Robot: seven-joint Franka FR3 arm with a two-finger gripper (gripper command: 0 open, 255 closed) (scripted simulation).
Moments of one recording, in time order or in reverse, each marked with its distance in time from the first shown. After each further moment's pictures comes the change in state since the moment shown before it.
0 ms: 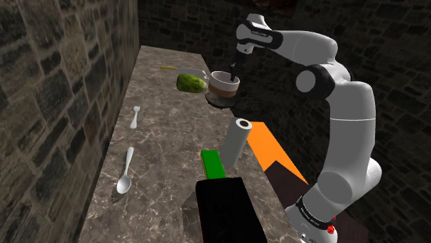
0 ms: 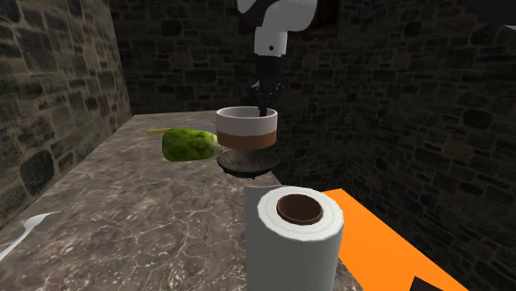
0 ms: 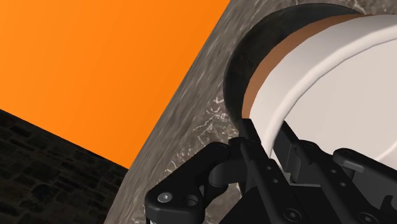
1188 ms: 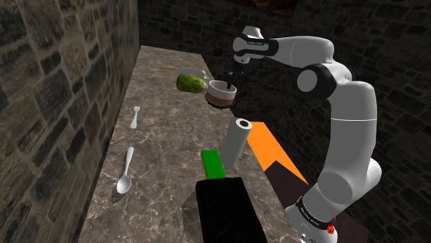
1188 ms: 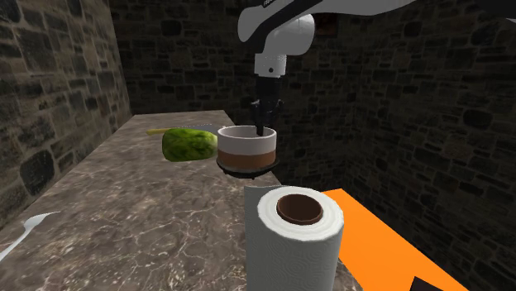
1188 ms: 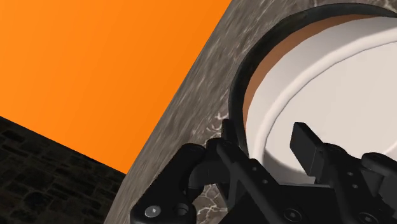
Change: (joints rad) arm 0.005 -0.016 0.001 -0.162 0.001 0.147 -0.006
